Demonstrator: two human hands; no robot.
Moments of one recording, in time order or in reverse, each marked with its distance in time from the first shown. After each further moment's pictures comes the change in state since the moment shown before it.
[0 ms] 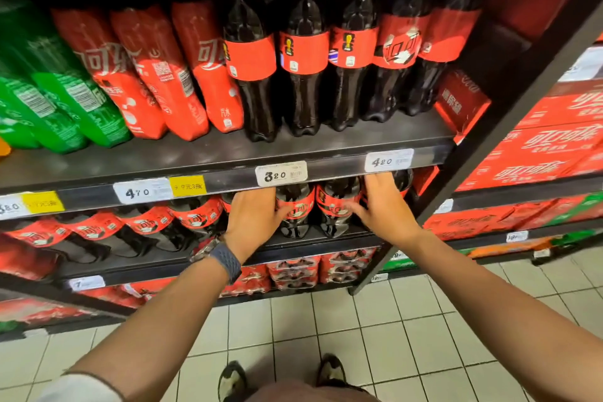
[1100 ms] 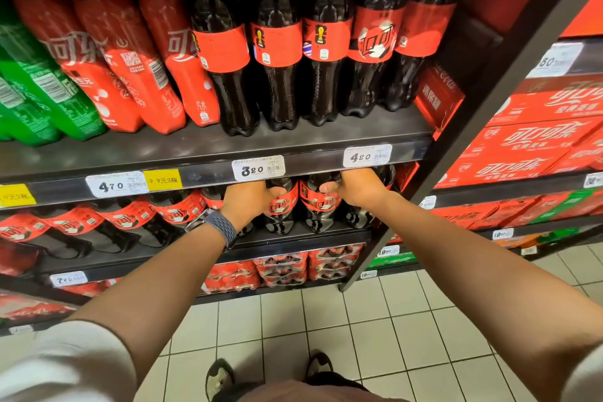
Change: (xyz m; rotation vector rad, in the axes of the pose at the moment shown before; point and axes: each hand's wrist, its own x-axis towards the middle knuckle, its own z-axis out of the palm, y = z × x) left_hand 0.033 0.023 0.004 -0.219 -0.256 -0.265; right_hand 0.049 -0.004 -0.010 0.125 -0.403 0.338
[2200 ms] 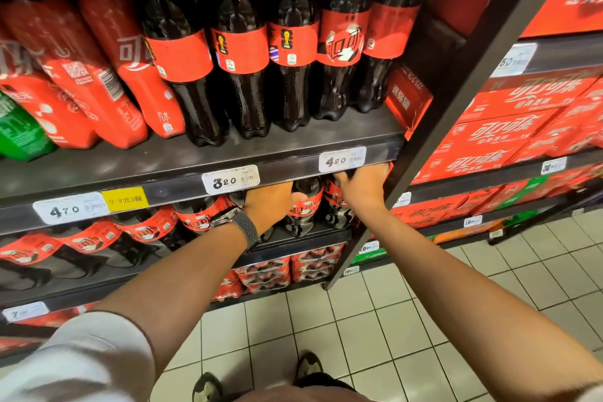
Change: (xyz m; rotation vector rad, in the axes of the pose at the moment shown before) left_hand 0.022 0.057 0.044 0.166 -0.065 0.225; right_hand -0.013 0.033 0.000 -0.008 0.535 0.258
